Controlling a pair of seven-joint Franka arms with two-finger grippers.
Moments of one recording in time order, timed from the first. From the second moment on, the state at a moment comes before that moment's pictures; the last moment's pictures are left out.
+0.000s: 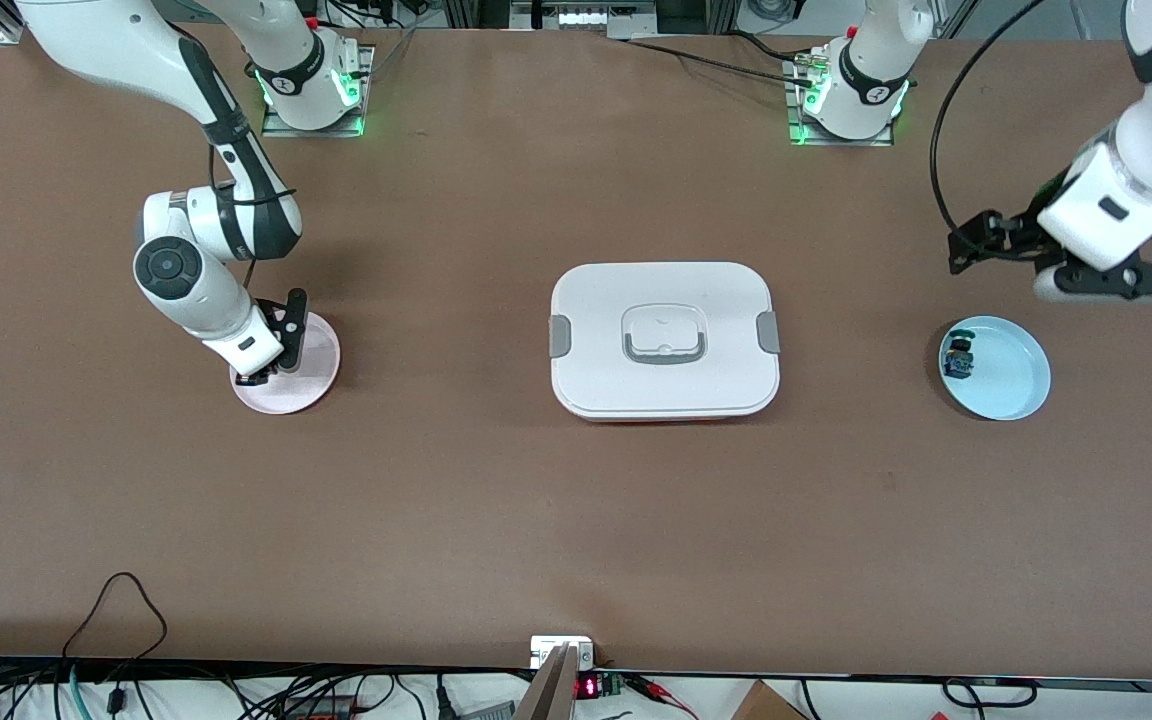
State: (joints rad) left arm 0.02 -0.01 -0.13 -1.66 0.01 1.61 -0.12; right arm 0.18 0.38 -0.09 -2.20 -0.21 2.55 -1.29
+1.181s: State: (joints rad) left arm 0.02 -0.04 -0.10 -1.67 0.02 1.63 -0.14; right arm 0.18 0.27 -0.05 -2.04 -0.17 2.31 -1.28
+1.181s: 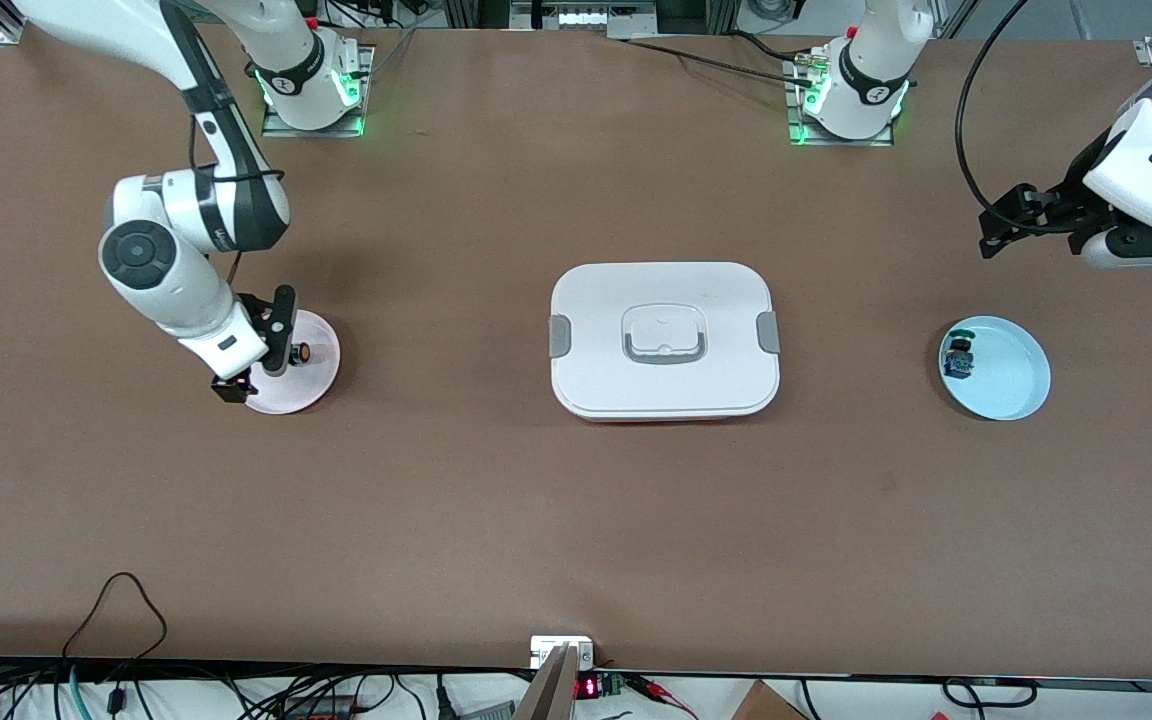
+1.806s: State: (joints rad) left arm 0.02 -0.04 -0.10 -1.67 0.02 1.63 -0.14; right arm 0.18 0.22 -0.05 -1.81 0.11 2.18 -1.25
